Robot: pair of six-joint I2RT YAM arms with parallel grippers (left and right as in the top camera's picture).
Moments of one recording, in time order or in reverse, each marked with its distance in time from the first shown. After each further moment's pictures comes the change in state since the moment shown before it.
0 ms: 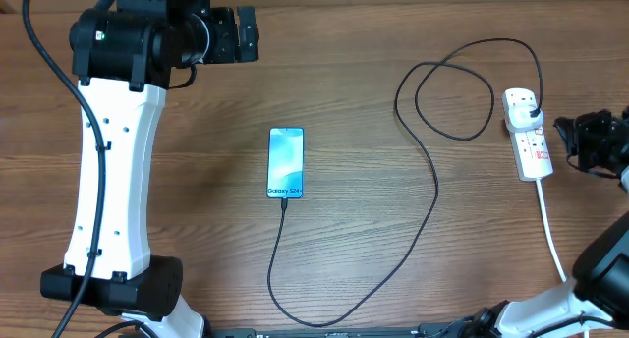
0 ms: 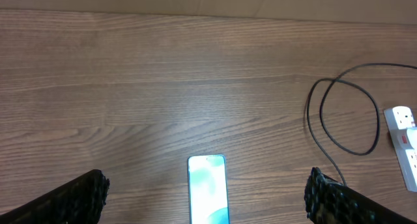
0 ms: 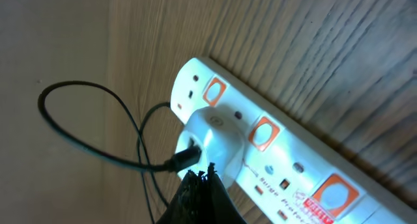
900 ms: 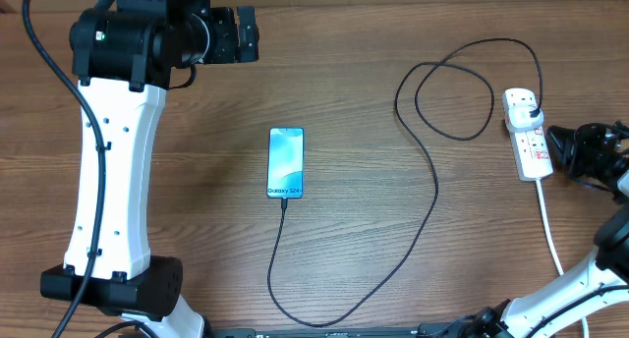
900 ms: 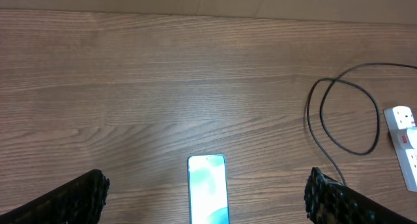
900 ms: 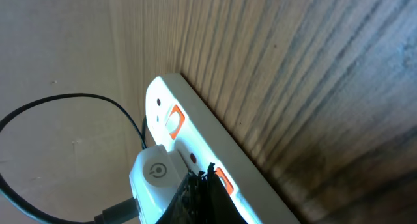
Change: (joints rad) left arm 0.000 0.000 0.000 -0.001 0.000 0.000; right arm -0.066 0.239 0.003 0.217 -0.212 0.002
